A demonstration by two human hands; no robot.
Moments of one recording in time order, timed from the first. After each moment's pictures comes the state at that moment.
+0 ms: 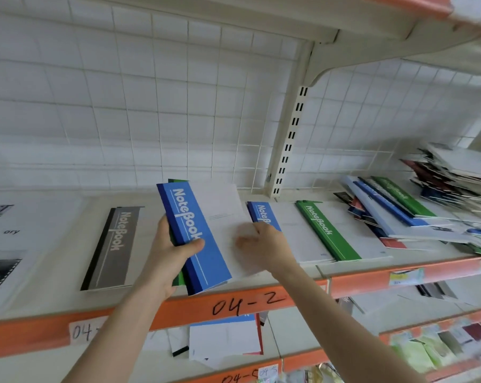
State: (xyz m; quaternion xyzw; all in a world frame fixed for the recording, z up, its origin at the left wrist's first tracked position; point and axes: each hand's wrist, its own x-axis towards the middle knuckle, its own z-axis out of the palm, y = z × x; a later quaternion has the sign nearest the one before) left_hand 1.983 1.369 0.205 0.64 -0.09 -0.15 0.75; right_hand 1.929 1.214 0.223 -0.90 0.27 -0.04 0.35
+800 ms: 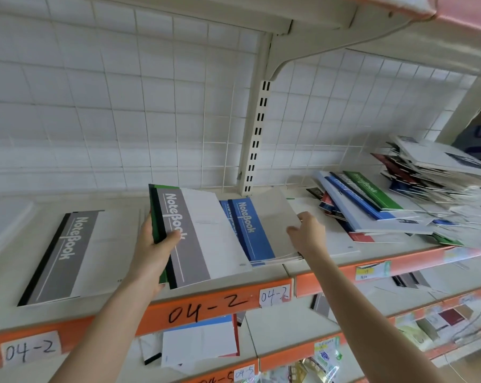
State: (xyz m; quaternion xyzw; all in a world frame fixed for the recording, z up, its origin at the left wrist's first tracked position) left_hand 1.975 1.320 0.201 0.66 -0.05 -0.15 0.73; right_hand 1.896 1.071 0.203 -0.86 0.41 -0.16 0.25
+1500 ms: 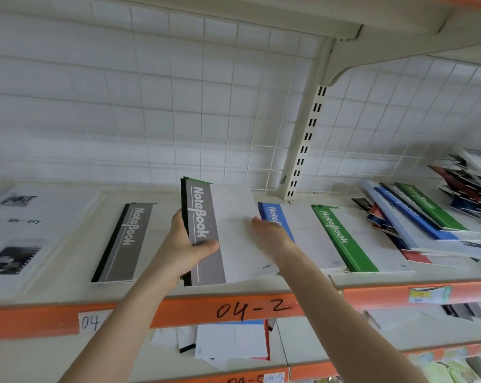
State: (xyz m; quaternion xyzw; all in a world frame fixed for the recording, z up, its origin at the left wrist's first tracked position) left_hand 1.985 1.366 0.216 0.75 -0.14 -0.14 0.63; right_hand 1.952 1.200 0.226 -0.72 0.31 -0.02 0.62
